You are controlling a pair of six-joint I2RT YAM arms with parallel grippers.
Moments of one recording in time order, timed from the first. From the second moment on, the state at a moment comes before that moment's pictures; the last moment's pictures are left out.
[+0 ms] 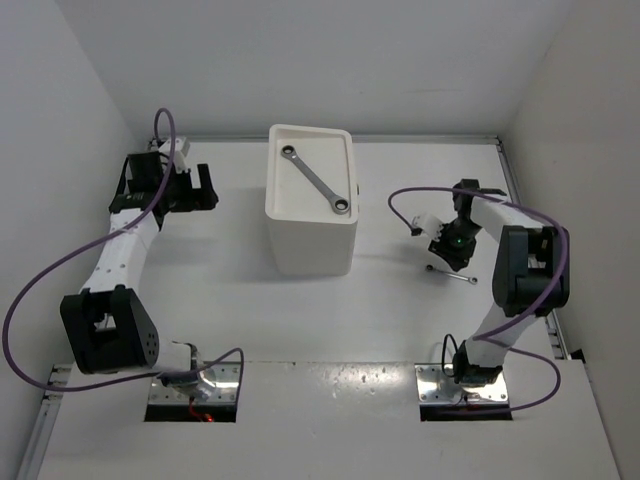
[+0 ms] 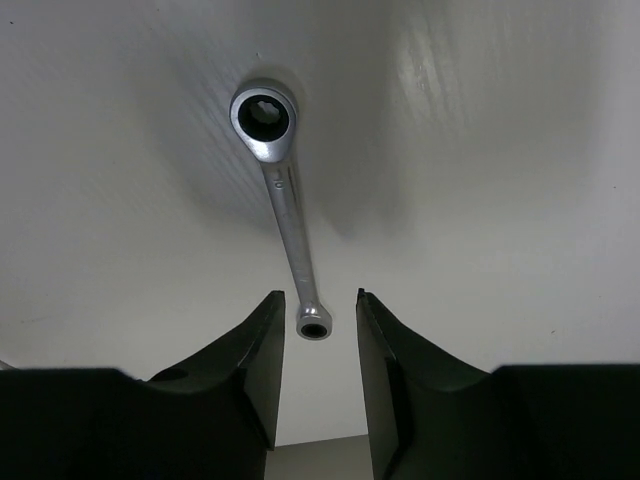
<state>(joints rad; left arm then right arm) 0.15 1.38 1.14 -0.42 0.27 0.01 -0.07 1.76 1.10 -0.89 -0.10 -1.19</state>
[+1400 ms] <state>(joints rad) 0.20 1.46 1.14 -0.41 0.36 0.00 -0.06 1.85 1.04 -0.84 -0.02 -1.16</state>
